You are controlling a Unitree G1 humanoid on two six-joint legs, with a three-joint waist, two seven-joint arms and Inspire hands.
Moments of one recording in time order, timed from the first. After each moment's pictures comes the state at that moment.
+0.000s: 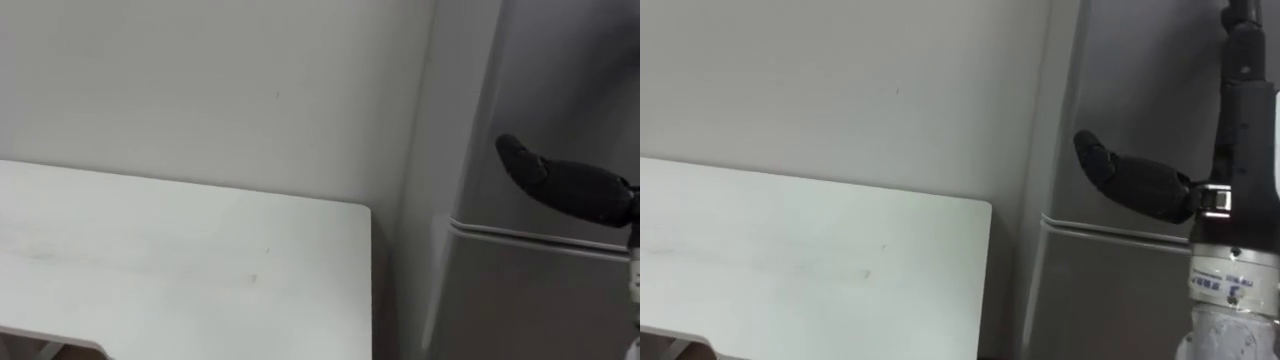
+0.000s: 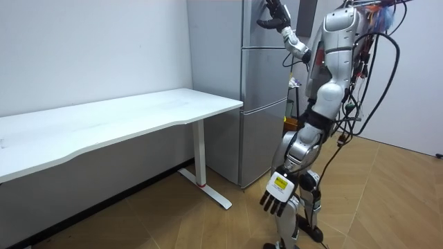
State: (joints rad) left arm 0.27 0.26 0.07 1.05 0.17 0.07 -0.10; right arm -0.27 -0.44 -0.10 -0.11 -0.18 -0.25 -0.45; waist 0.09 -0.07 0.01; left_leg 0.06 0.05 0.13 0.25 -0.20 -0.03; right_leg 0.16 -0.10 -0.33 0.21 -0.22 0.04
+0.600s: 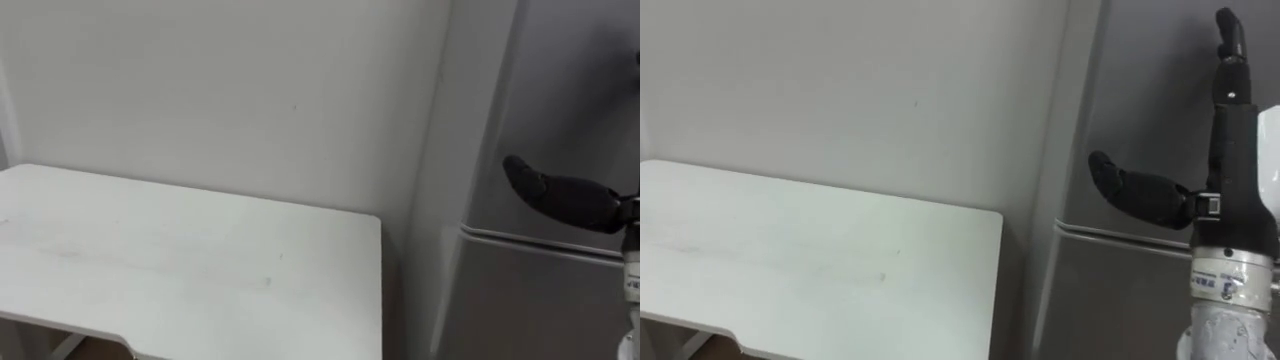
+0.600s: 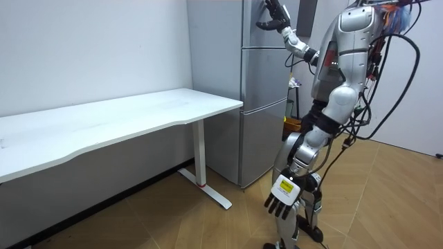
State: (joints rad) left arm 0.29 0.27 0.03 1.00 0.17 0.10 -0.10; right arm -0.30 -0.47 -0.10 0.03 -0.20 -0.26 -0.46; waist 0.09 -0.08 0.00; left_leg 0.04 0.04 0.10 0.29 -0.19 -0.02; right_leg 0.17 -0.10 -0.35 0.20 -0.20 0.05
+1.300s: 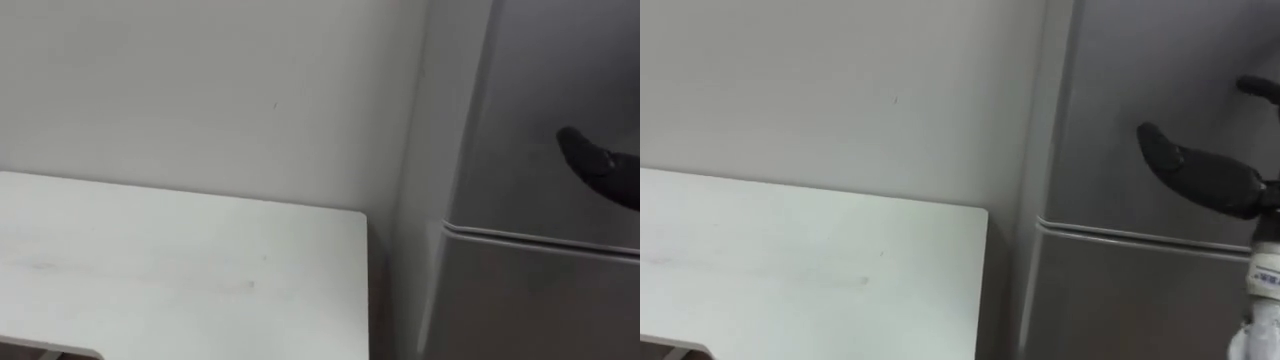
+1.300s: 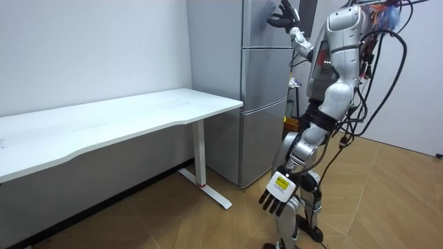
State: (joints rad) left arm 0.37 0.26 0.10 0.96 0.12 0.03 -0.10; right arm -0.23 -0.51 -0.28 -0.06 0.06 -0.23 -0.48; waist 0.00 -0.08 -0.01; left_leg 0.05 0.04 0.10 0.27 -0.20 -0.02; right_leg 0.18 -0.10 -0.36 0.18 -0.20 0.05
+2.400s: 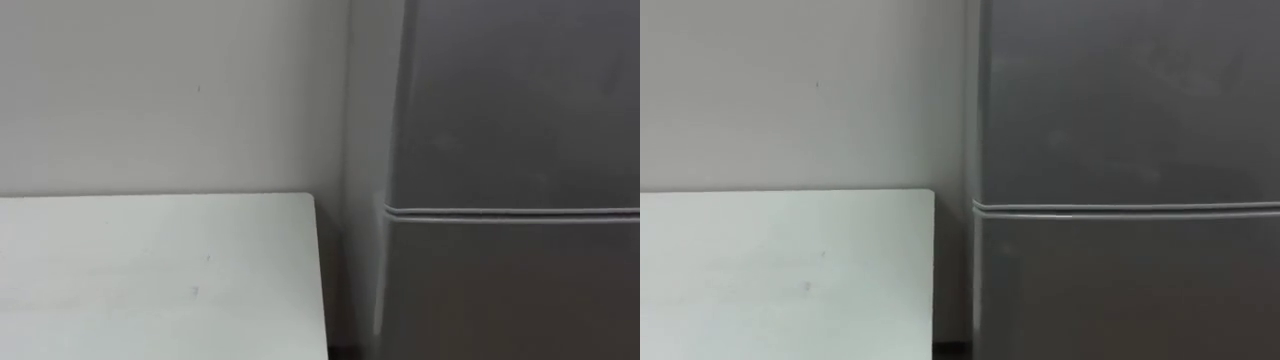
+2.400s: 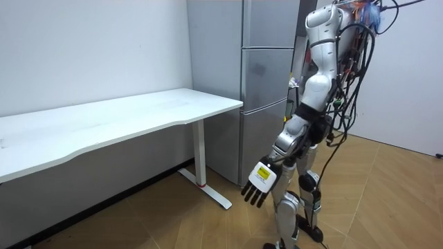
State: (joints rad) left arm 0.38 0.24 0.19 0.95 0.05 0.00 -0.08; right arm 0.23 -0.40 -0.55 0.23 0.68 -0.17 -0.77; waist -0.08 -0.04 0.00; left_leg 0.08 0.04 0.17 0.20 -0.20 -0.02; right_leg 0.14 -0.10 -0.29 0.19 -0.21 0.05
